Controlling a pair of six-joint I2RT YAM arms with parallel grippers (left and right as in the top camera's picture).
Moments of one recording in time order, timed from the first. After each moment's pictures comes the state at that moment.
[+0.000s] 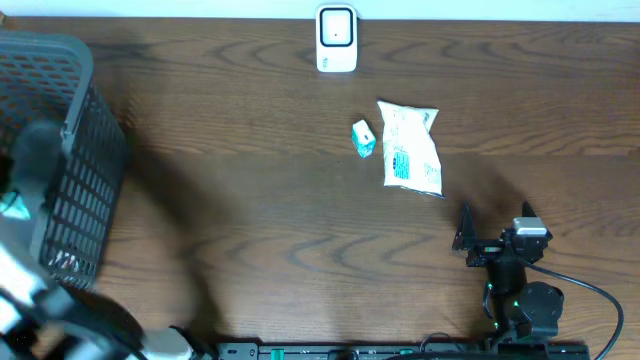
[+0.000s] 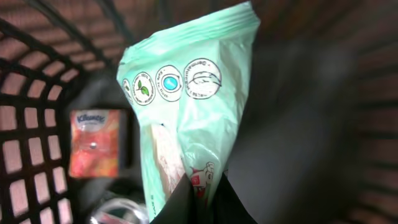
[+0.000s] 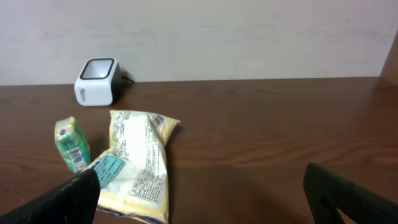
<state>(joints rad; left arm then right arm) 0.79 1.63 1.52 -0.92 -0.14 -0.51 -0.01 0.01 0.01 -0.07 -0.03 0.03</state>
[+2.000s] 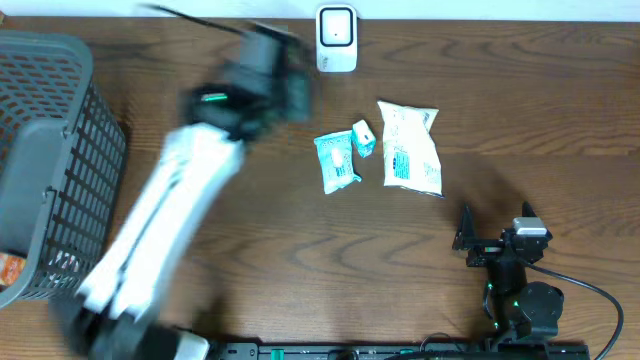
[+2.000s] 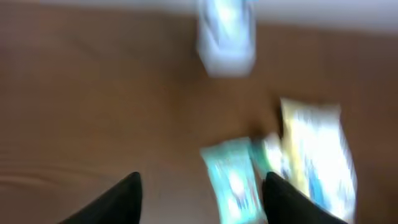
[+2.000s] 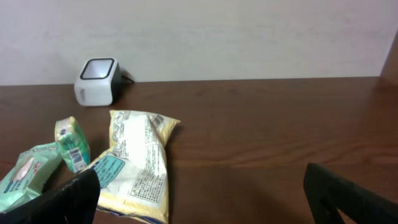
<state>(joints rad) -0.36 1.61 1.62 -0.82 -0.05 -0.35 -0.02 0.01 0.01 -0.07 -0.03 0.03</state>
